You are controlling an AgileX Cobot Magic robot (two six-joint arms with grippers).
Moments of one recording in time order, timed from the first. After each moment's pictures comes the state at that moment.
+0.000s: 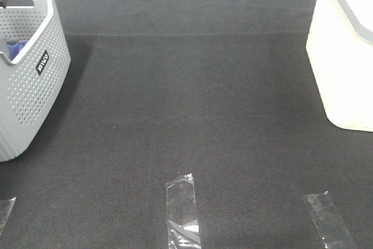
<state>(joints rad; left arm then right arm) 0.18 2.20 -1.96 0.00 0.95 -0.04 0.00 0.00 -0.50 0.09 1.07 -0.14</state>
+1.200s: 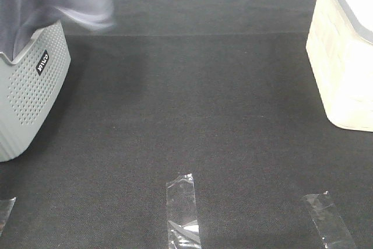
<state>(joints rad) 0.17 1.72 -1.96 -1.12 1.04 0.80 0.00 0.00 -0.50 0.09 1.07 -0.14</state>
